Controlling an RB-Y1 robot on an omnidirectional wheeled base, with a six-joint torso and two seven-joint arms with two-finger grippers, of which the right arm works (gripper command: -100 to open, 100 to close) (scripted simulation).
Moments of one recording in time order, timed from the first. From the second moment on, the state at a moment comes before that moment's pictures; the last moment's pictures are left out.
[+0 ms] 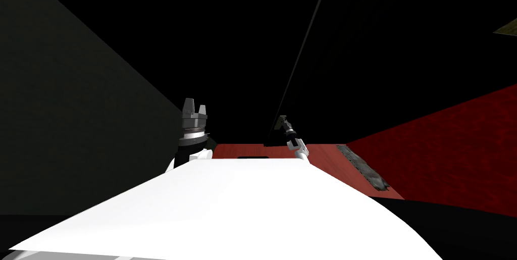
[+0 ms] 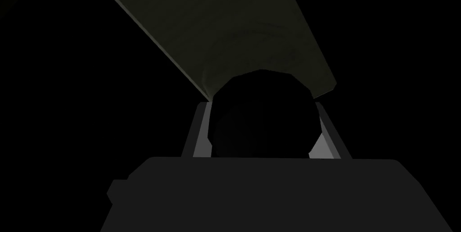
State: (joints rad) arm -0.06 -0.20 -0.25 -1.13 0.58 -0.51 0.29
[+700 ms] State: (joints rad) arm -0.09 -0.21 -0.22 -1.10 0.47 -0.50 0.12
